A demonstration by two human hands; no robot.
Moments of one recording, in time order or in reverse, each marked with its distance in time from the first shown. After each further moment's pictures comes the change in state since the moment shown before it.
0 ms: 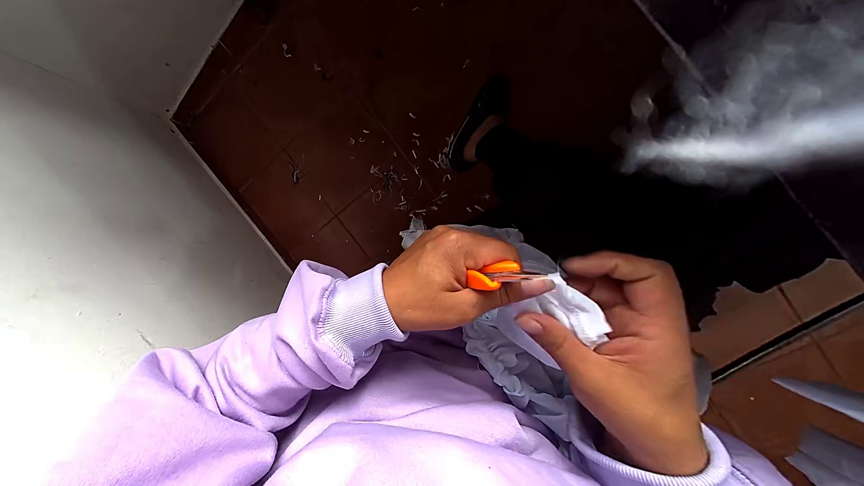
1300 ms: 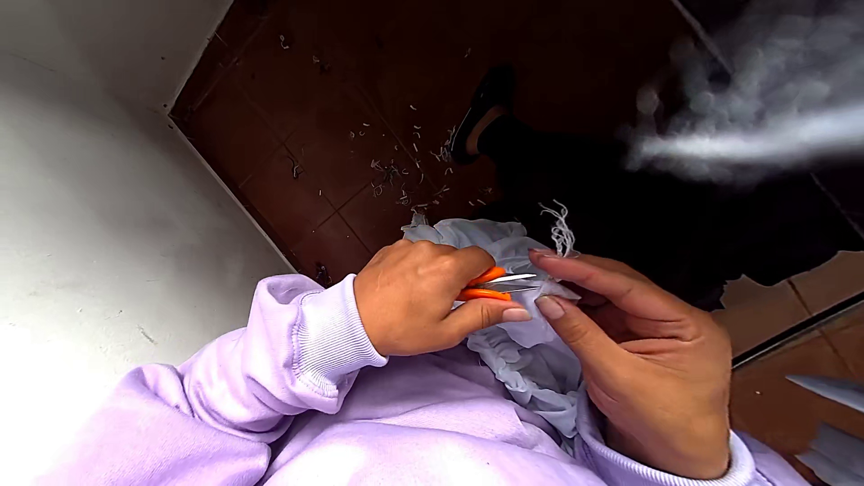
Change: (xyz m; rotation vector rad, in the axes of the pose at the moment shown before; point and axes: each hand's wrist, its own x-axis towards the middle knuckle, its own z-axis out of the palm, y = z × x) left_hand -0.020 0.024 -0.010 0.546 -0.165 -0.198; right_hand 0.000 0.003 -0.004 0.078 -0.010 -0.039
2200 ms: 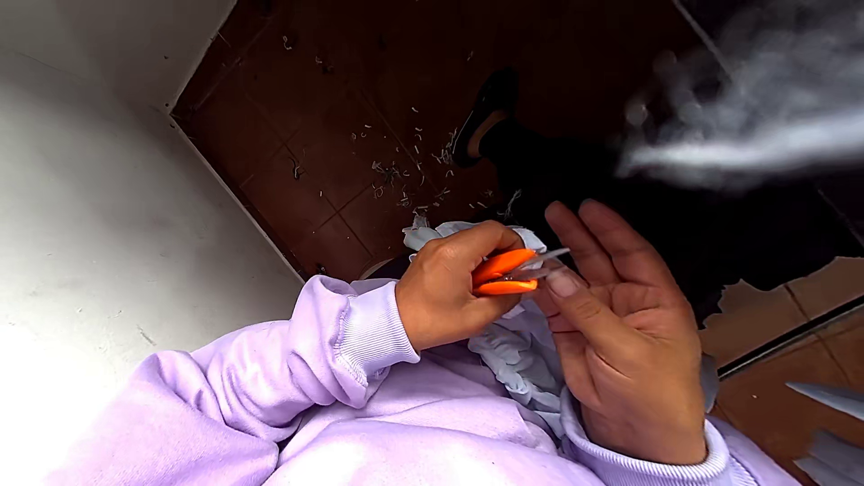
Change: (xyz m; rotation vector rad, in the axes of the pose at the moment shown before) left_hand 0.019 -0.002 0.041 -0.518 0.365 -0.017; right_hand 0.012 -0.004 0.018 0.352 0.132 0.219
